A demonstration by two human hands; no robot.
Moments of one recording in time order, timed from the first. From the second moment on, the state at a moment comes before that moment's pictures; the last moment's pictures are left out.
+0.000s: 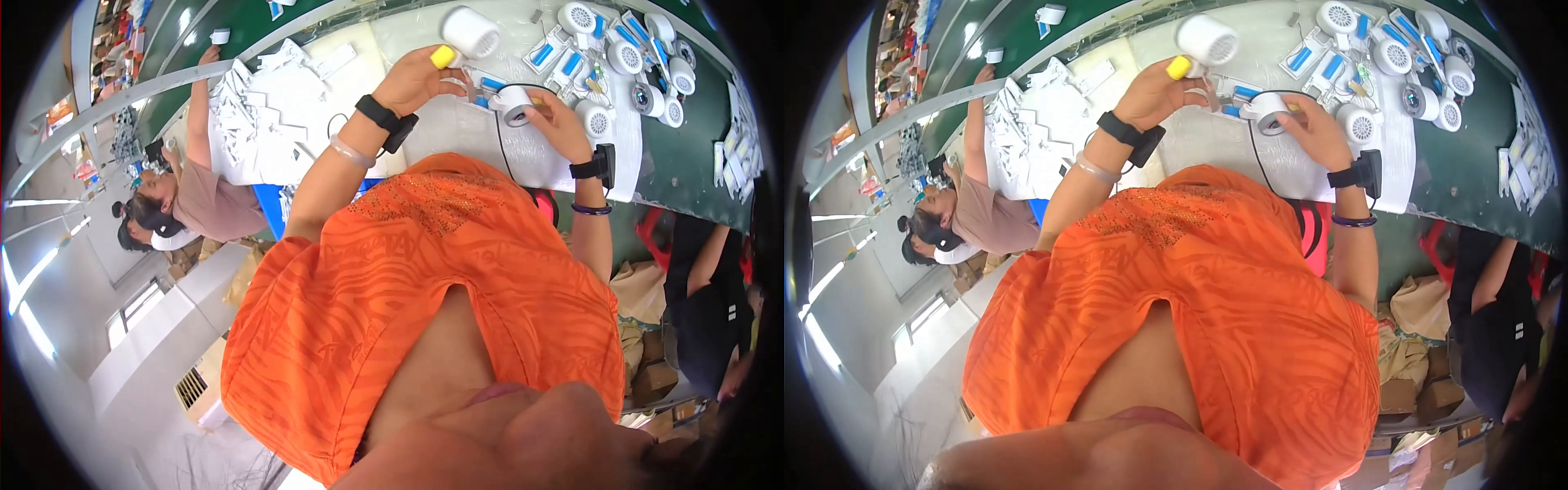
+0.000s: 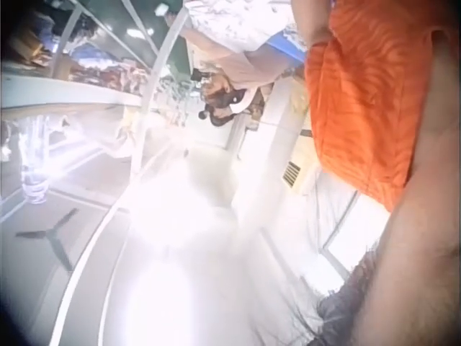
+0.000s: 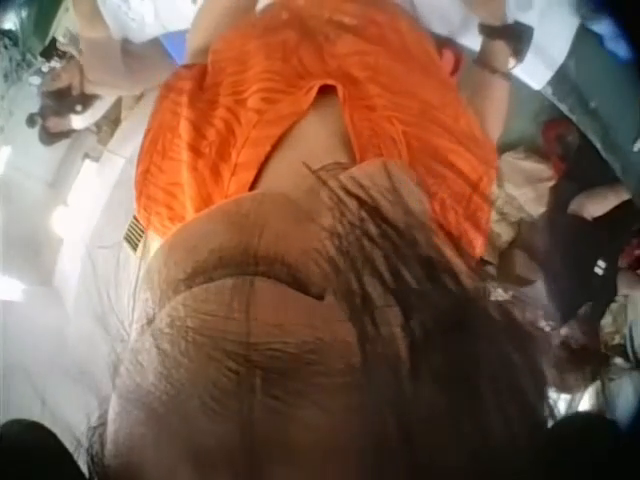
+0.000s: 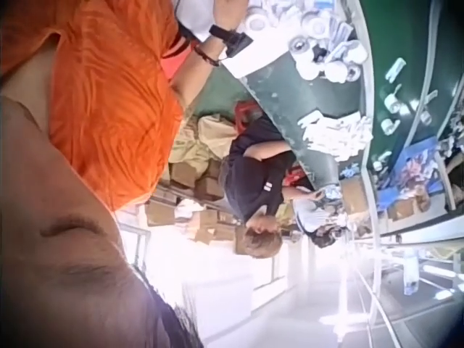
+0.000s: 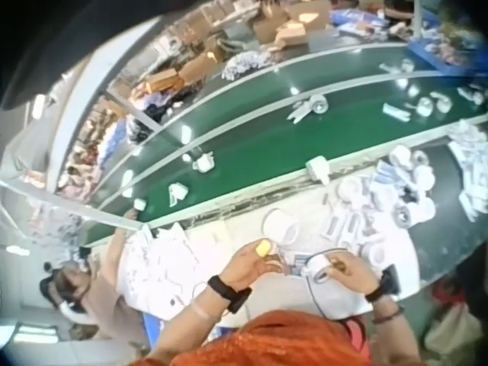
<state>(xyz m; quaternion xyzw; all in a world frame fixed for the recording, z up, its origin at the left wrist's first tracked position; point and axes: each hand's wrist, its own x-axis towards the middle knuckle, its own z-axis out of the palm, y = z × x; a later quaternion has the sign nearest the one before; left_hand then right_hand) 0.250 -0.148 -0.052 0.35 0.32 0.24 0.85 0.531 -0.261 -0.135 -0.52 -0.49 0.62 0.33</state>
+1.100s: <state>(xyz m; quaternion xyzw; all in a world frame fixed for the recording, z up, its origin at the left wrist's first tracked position) 0.144 -0.117 -0.143 0.74 0.61 0.17 0.22 0.358 -0.144 -0.095 -0.47 -0.84 0.09 0.27</state>
